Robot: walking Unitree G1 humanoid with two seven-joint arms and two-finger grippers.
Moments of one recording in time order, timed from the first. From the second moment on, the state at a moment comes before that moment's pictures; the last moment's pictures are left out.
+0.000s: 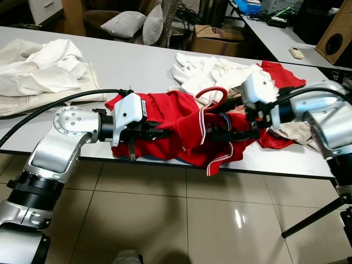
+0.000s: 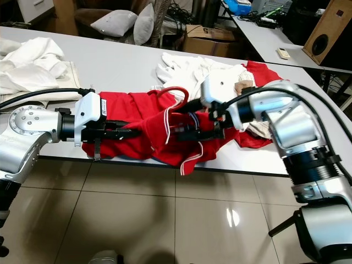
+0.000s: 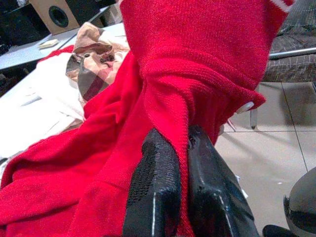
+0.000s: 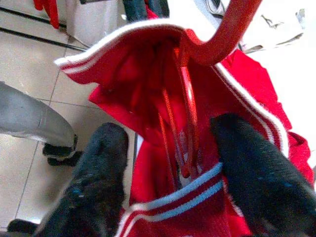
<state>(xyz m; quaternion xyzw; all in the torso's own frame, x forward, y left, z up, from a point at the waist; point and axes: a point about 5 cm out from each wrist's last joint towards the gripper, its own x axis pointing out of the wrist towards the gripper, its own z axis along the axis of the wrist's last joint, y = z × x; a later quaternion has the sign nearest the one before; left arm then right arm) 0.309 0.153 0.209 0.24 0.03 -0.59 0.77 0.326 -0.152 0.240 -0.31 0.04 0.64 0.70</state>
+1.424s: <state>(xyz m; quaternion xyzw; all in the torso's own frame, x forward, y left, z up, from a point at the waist) 0.311 0.152 0.207 0.26 0.03 -0.59 0.76 0.334 -0.147 0.234 -0.35 0.07 0.63 0.69</state>
